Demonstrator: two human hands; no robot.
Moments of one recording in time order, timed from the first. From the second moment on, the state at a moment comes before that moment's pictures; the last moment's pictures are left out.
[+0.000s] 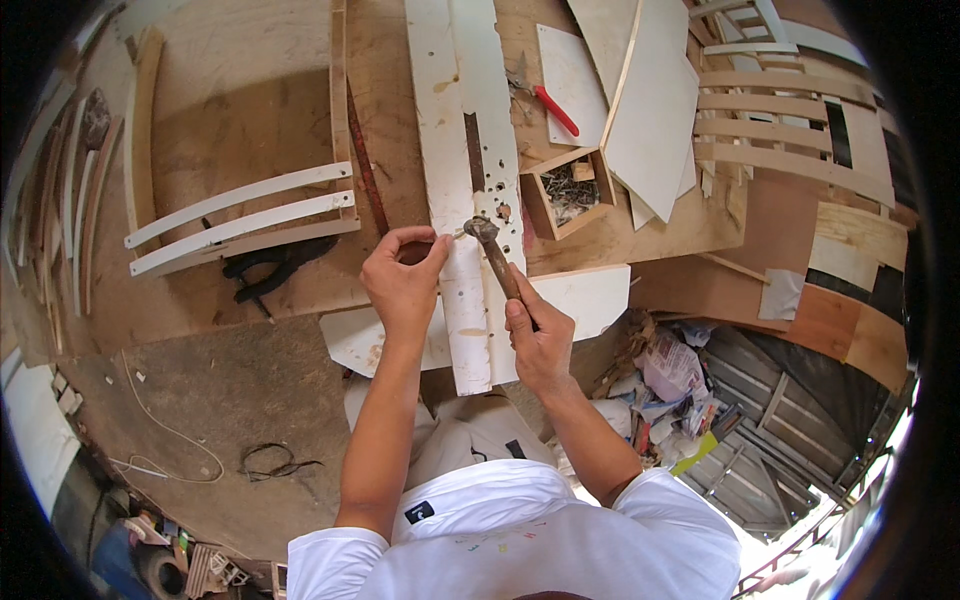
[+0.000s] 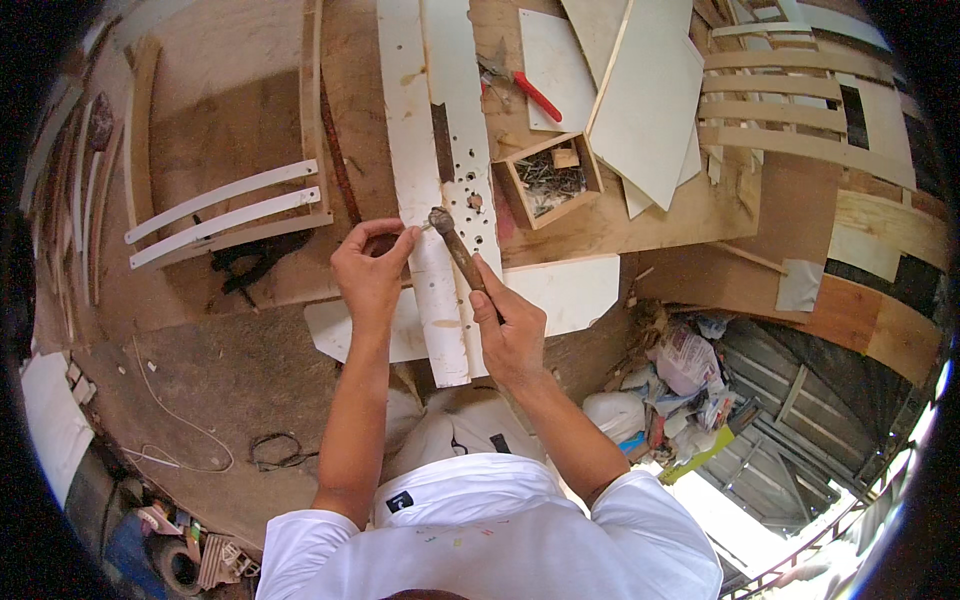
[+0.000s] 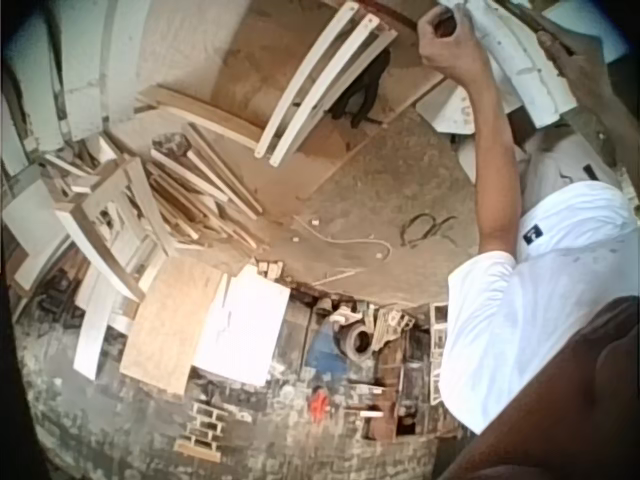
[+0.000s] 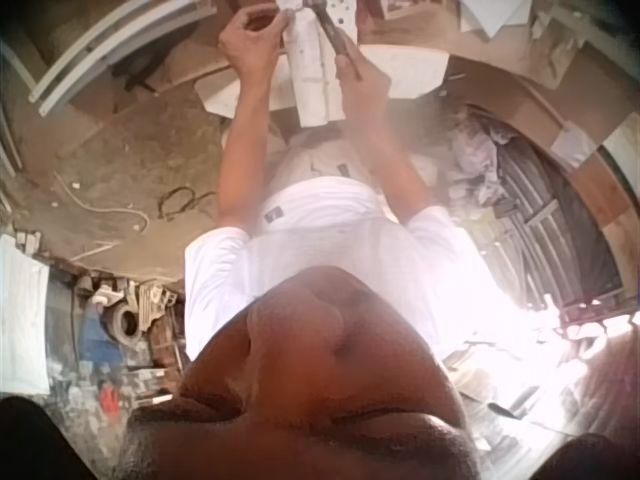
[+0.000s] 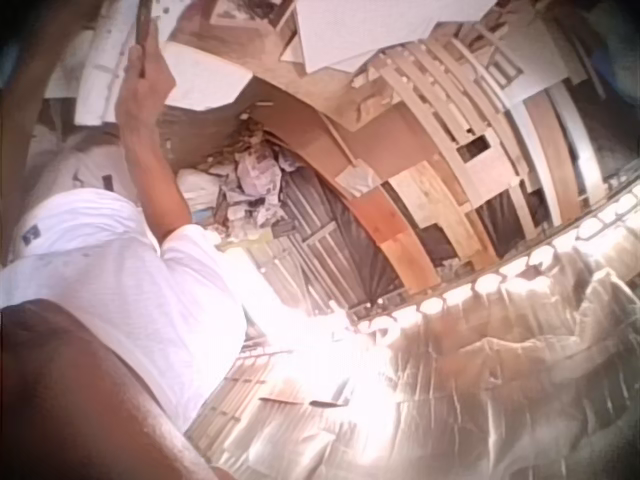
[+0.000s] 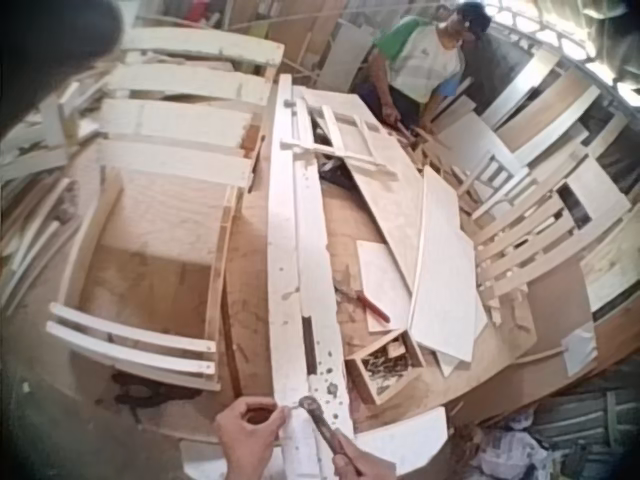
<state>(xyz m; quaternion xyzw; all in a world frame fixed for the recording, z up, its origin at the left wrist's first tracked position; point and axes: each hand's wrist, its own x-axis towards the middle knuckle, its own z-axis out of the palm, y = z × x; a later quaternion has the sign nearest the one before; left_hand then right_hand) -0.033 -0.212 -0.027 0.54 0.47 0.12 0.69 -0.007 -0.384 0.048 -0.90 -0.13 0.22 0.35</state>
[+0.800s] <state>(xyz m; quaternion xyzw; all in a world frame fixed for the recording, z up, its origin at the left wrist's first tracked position) -0.031 -0.212 -0.027 0.54 0.48 0.11 0.69 0.000 -0.372 0.075 -0.91 -0.24 0.15 0.30</state>
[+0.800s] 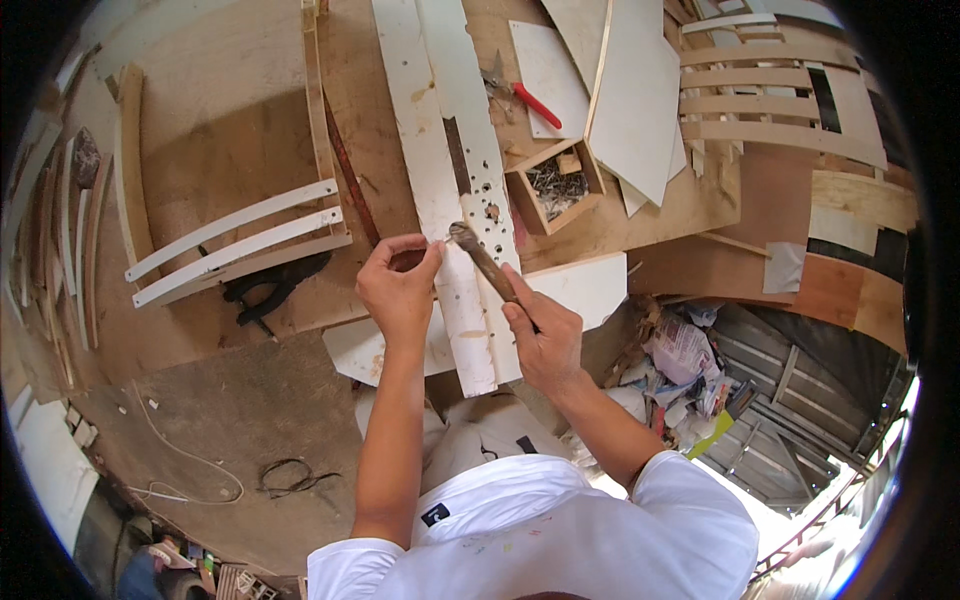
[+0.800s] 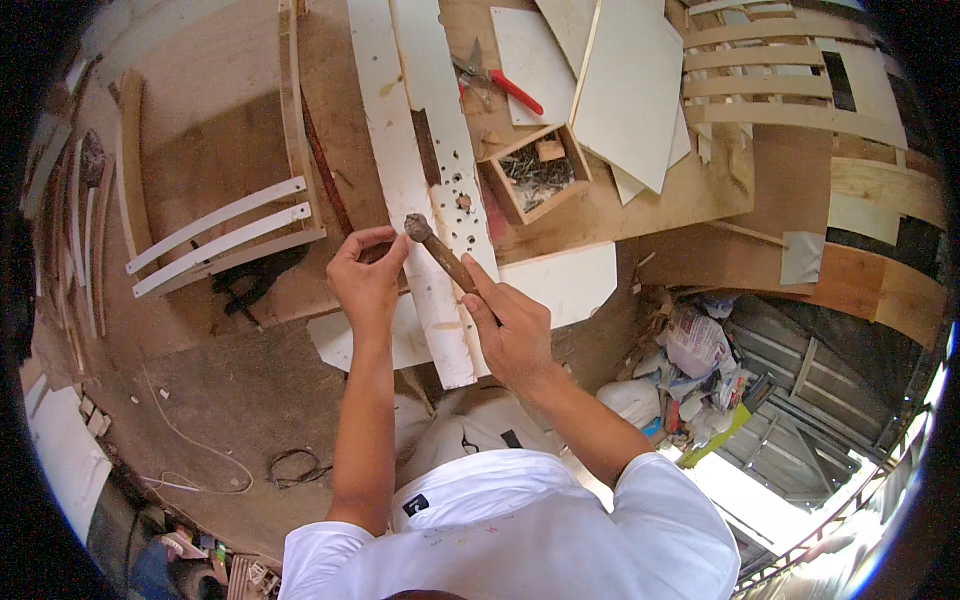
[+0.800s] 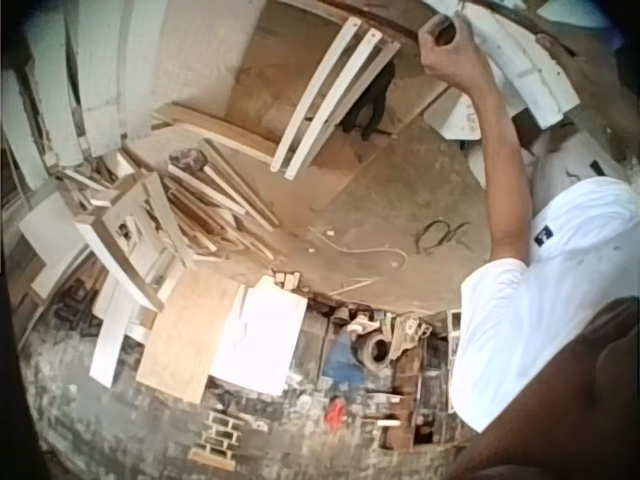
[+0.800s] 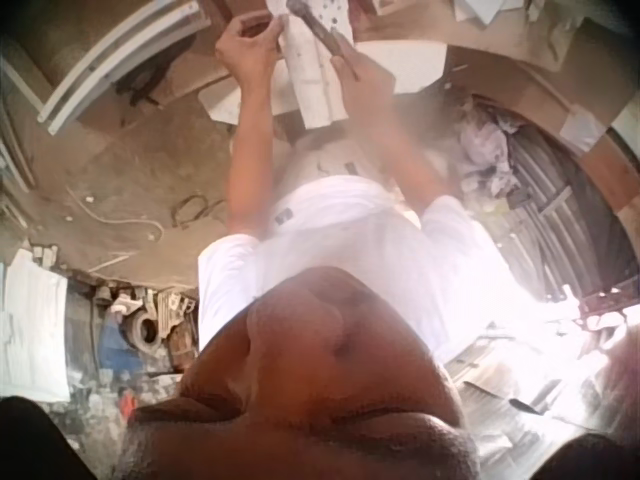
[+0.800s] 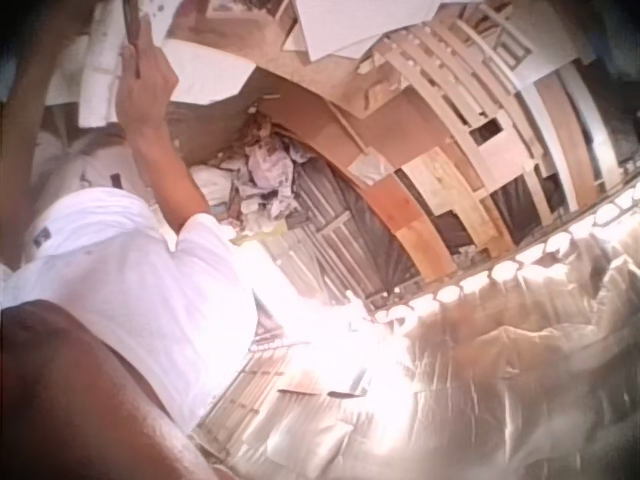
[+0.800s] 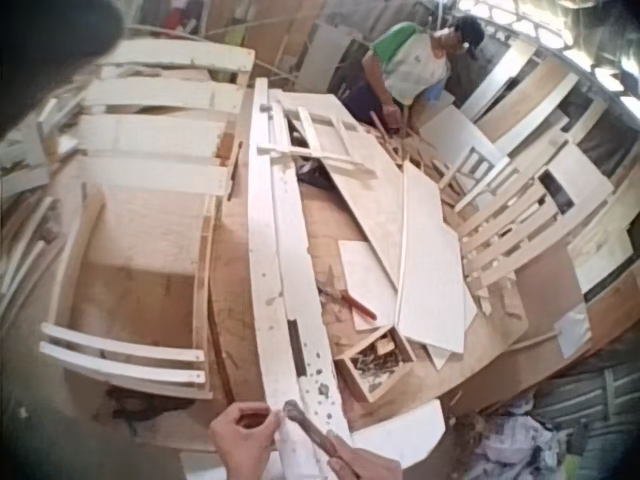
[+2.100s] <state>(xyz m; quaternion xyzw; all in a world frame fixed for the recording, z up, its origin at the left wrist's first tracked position) -0.034 -0.215 -0.027 0.53 0.46 0.13 0.70 -0.005 -0.375 0.063 -0.91 -0.23 0.17 0.30</state>
